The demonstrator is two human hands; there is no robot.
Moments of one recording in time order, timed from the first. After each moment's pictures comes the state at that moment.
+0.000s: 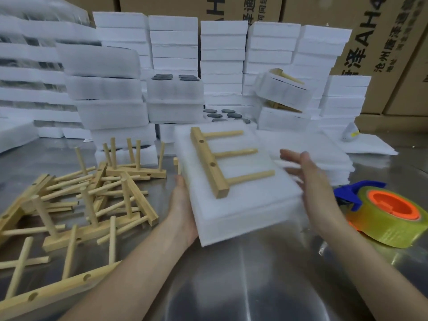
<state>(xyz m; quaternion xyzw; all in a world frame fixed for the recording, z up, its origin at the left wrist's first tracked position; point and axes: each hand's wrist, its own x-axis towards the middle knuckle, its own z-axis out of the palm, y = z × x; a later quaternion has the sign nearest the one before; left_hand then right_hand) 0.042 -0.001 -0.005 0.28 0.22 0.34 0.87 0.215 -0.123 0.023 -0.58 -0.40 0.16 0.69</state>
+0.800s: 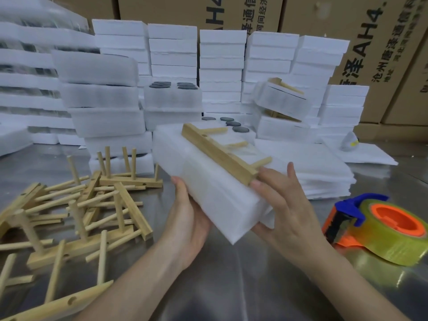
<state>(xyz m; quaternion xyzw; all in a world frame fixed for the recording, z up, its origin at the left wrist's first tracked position) 0.047 -0.012 -0.002 0.39 0.11 0.40 0.82 0.205 -0.113 0.000 -0.48 -0.71 -0.39 0.34</state>
